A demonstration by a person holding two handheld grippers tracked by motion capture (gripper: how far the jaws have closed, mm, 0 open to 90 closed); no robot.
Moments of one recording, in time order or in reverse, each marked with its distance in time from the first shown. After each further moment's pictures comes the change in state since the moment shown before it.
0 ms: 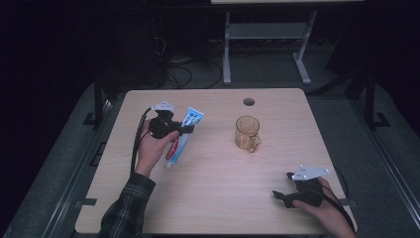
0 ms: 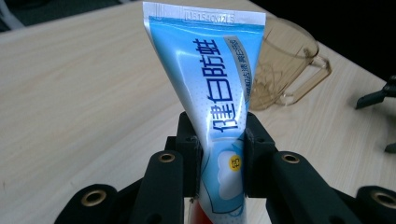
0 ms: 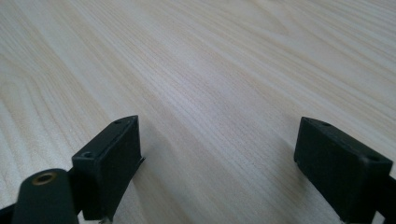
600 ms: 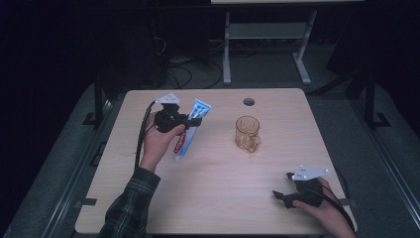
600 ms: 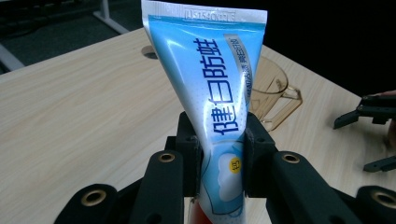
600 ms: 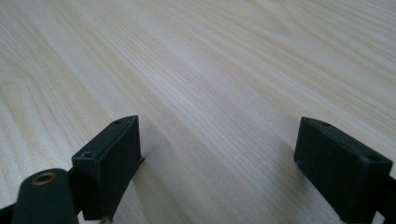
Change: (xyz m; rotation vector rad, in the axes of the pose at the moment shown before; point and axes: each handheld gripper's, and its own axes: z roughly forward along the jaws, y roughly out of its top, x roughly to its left) left arm -0.015 0.027 0.004 -0.055 -0.043 0.051; right arm 0.000 0.000 0.000 0.000 0.001 0.000
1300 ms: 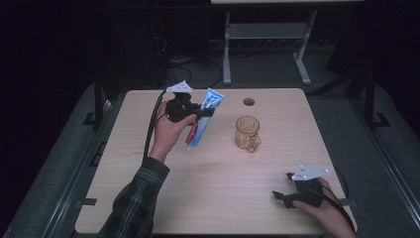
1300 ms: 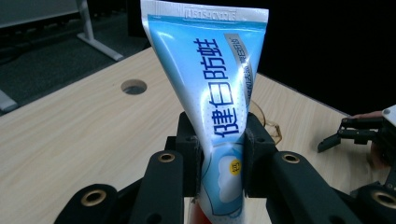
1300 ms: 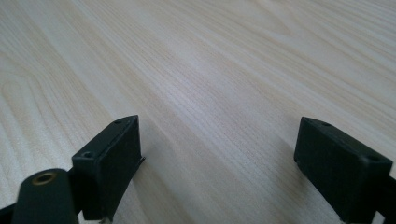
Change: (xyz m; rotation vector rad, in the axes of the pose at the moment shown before) left arm -0.015 0.039 0.018 -0.041 -0.056 0.065; right arm 0.001 0.000 0.000 0.000 0.009 0.006
